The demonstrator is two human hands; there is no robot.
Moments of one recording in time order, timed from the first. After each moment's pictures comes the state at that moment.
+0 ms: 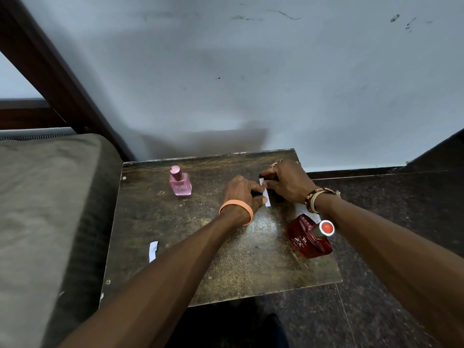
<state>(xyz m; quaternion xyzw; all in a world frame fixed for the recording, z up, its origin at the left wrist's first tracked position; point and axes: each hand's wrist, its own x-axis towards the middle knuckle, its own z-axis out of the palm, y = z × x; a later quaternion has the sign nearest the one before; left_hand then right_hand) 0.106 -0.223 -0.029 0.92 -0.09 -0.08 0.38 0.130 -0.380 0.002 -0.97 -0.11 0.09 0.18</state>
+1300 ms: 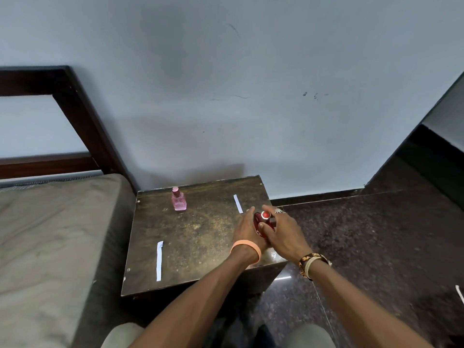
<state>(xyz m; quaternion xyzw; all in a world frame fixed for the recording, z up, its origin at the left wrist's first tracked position) -0.041 -0.277 0.058 0.90 -0.03 -0.13 0.43 -0.070 -0.380 0.092 -0.93 0.08 0.03 0.35</state>
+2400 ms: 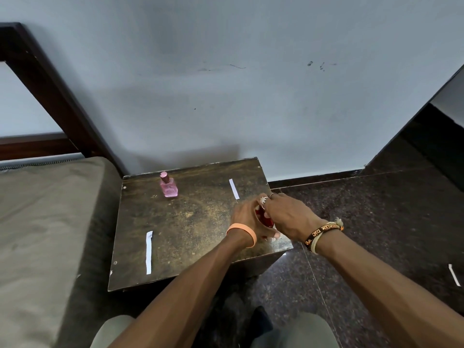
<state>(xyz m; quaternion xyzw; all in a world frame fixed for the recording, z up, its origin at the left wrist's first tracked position) -0.013 -0.281 0.041 0.90 -0.12 -0.14 0.40 -0.038 -0.402 0.096 -0.98 -0.15 0.11 0.03</state>
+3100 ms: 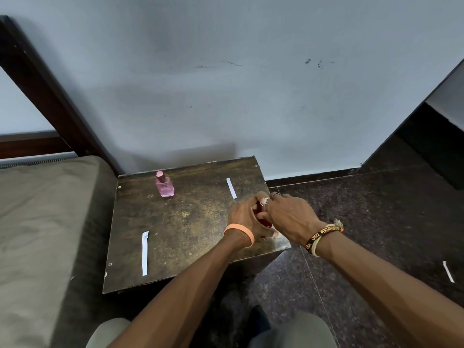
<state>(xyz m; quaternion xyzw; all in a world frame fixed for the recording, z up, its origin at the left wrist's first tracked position) -0.015 -0.281 0.041 0.90 -0.12 -0.13 0.39 -0.039 -0.408 0.081 -0.99 -0.13 0.03 -0.03</state>
